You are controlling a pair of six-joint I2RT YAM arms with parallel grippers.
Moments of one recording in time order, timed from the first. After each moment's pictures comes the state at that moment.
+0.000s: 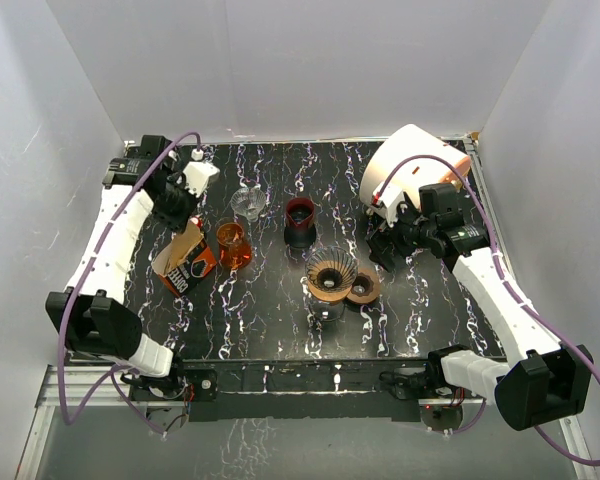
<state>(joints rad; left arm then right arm) -0.12 1.50 1.56 -1.29 0.11 0.54 0.22 1.12 0.99 -0.66 -0.44 -0.52</state>
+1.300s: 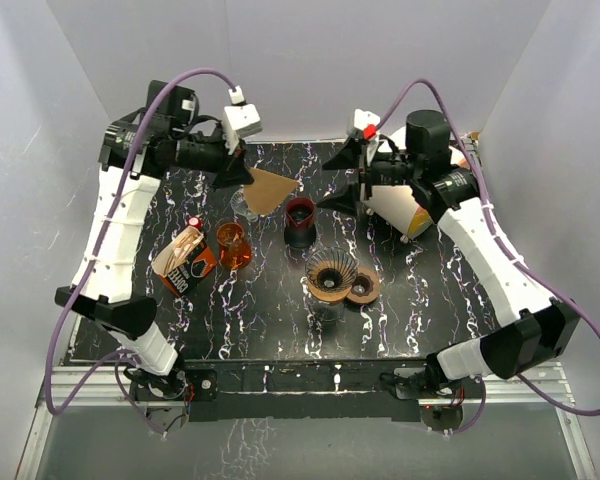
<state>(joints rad) -0.32 1.65 2.23 -1.38 0.69 0.61 0.33 1.38 1.50 -0.40 -1.02 -0.33</state>
